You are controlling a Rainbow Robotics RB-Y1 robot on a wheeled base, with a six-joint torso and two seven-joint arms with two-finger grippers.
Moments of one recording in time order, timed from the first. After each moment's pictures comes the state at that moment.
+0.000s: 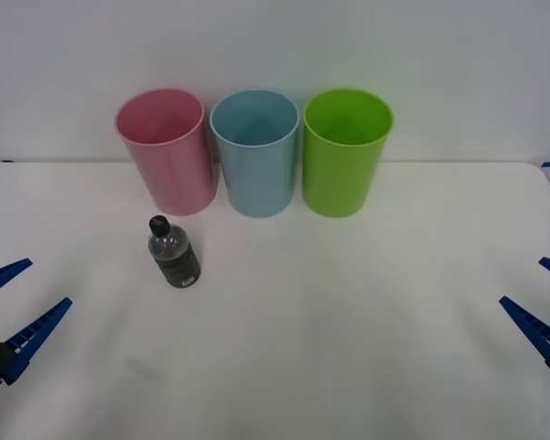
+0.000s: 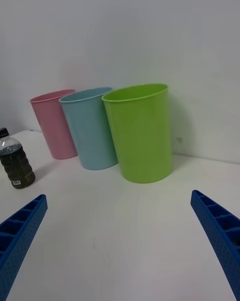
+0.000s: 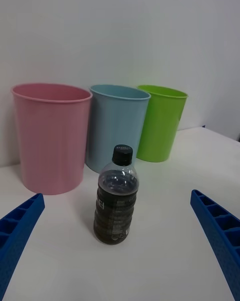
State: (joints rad) right arm 0.35 -0.40 -0.52 -1.66 0.96 -1.22 0.00; left arm 0.35 0.40 0.52 -1.66 -0.96 -1.22 0.00
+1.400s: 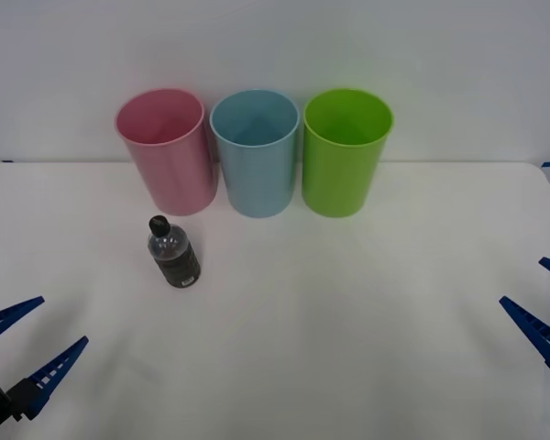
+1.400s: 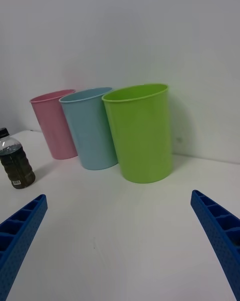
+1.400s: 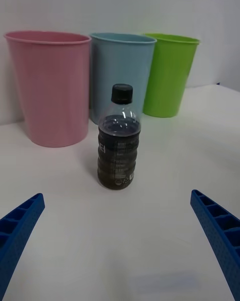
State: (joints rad) right arm 0.35 -0.40 -0.52 -1.66 0.96 -1.22 0.00; left arm 0.44 0.38 0.47 -1.66 -1.06 -1.15 -0.11
